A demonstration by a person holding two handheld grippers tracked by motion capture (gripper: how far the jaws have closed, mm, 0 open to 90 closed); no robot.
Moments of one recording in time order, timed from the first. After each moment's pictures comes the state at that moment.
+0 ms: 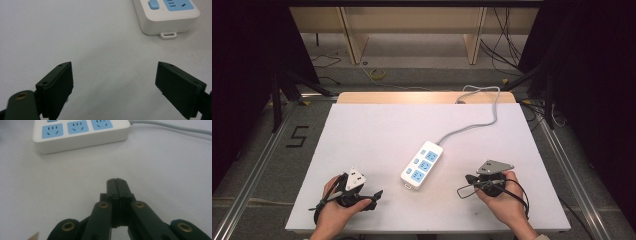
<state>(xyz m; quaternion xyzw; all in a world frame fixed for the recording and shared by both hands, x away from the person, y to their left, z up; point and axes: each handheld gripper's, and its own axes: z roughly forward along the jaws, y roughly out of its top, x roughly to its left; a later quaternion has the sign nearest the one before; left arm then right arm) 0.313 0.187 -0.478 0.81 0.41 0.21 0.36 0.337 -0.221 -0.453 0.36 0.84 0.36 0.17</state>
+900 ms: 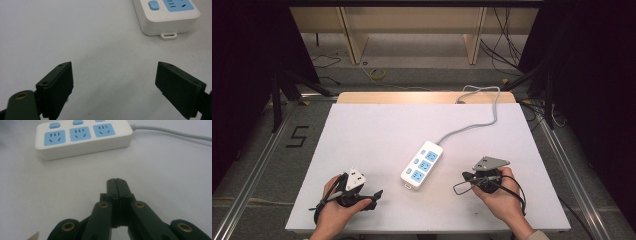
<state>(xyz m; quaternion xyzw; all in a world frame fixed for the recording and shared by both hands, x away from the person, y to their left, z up) 0.313 0.187 -0.477 0.81 0.41 0.21 0.36 0.344 -0.212 -0.447 0.36 0.85 0.36 0.17</state>
